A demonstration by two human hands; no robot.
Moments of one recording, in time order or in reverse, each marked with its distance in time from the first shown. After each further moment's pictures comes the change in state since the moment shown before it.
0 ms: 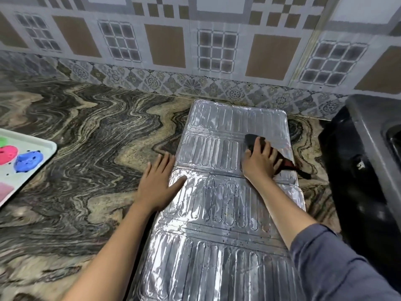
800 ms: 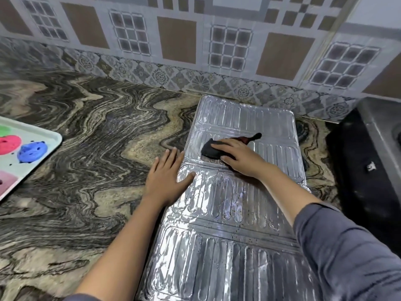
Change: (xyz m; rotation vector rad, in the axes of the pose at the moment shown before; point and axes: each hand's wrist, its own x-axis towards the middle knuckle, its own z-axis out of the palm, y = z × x) left_hand 0.003 -0.005 0.006 0.010 0.024 -0.013; right_hand 0.004 -0.028 -0.002 -0.115 -0.372 -0.845
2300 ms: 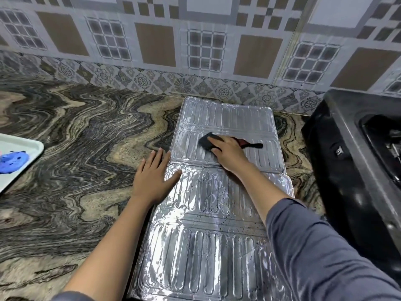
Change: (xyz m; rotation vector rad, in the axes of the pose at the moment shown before) left_hand 0.001 0.000 0.001 0.044 -0.011 0.011; right_hand -0.003 -0.006 0.012 0.100 0.196 0.319
